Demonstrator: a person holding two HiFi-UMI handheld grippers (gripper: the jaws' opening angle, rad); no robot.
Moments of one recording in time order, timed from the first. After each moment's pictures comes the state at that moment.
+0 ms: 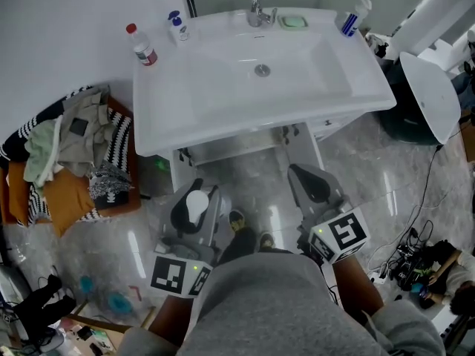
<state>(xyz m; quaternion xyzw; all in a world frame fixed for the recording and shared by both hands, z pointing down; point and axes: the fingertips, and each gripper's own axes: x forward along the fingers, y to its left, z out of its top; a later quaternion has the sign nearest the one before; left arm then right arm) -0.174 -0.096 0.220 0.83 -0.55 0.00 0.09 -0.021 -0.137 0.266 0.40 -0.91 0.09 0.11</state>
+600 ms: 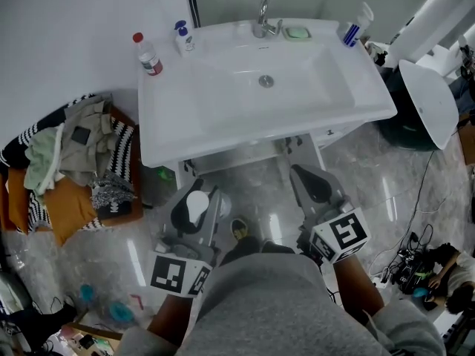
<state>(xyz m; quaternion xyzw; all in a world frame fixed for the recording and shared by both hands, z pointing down) -0.202 -0.115 0.214 0.83 -0.55 -0.01 0.08 -0.043 -0.157 0.258 0.41 -0.90 0.07 0.11</state>
